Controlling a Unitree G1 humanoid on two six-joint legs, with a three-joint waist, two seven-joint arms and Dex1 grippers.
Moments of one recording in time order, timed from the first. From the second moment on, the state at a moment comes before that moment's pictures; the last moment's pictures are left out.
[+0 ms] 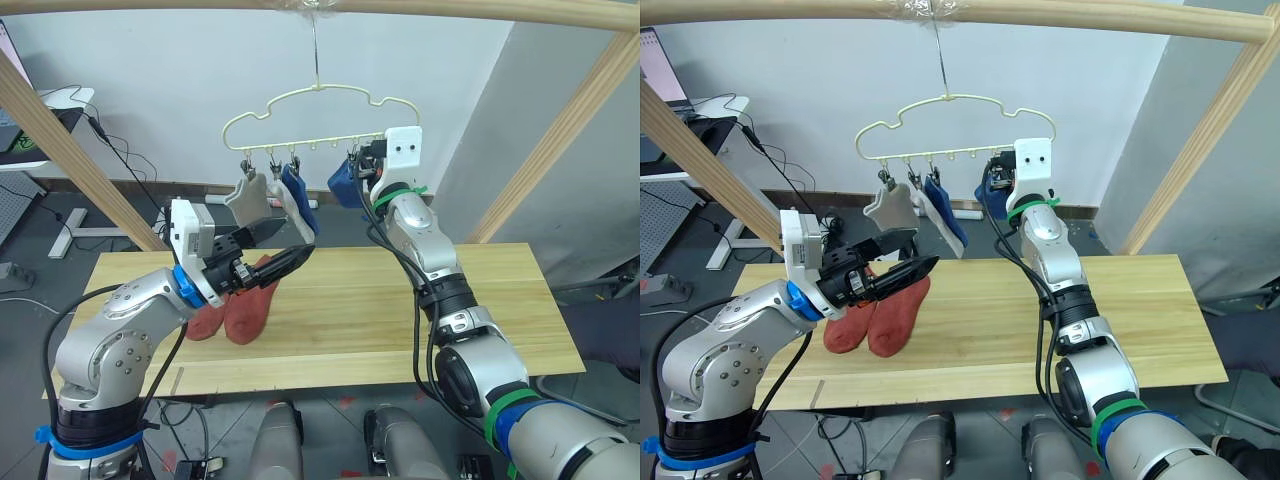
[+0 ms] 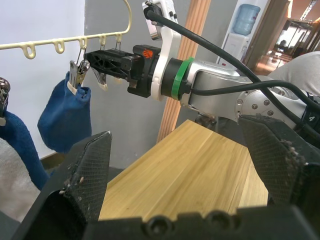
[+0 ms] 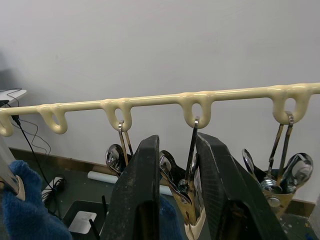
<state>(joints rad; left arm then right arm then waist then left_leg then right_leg) -0.25 0.56 0.23 -0.42 -0.87 0.71 -0.70 -0.95 0.03 -0.02 0.58 0.10 0.09 0.00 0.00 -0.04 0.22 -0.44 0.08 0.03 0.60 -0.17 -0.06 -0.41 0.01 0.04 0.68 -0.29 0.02</state>
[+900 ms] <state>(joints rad) -0.25 0.56 0.23 -0.42 -0.86 0.71 -0.70 -0.95 0.02 -0.01 0.59 0.06 0.12 -0.01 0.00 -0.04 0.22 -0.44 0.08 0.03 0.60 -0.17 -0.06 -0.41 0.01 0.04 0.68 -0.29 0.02</state>
